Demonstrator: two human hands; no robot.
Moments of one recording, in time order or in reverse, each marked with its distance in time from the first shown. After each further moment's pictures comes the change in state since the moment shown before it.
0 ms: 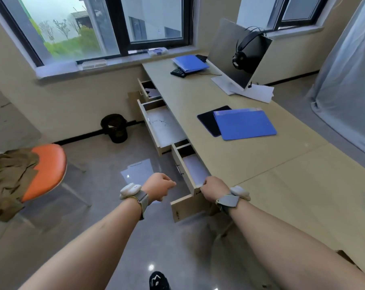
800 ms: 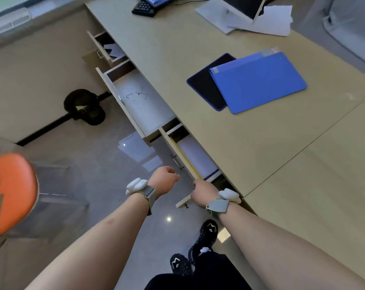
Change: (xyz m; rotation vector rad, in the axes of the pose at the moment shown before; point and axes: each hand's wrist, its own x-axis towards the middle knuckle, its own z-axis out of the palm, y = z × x) left_hand 0.224 0.000 0.024 0.176 -0.161 -0.155; right_hand 0.174 -0.008 0.076 0.154 -0.236 0.148
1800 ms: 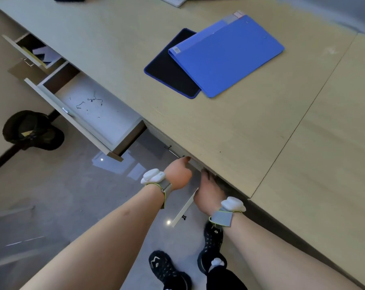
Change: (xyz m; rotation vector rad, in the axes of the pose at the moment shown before) left_hand 0.132 0.036 0.079 0.440 -0.222 0.287; right_hand 0.088 0.057 0.051 0.221 0.406 0.191
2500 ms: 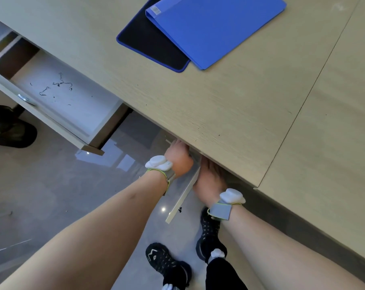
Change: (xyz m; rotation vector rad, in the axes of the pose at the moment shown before) left_hand 0.057 0.005 0.034 0.272 0.132 0.185; right_hand 0.037 0.035 0.049 -0.099 0.231 0.007
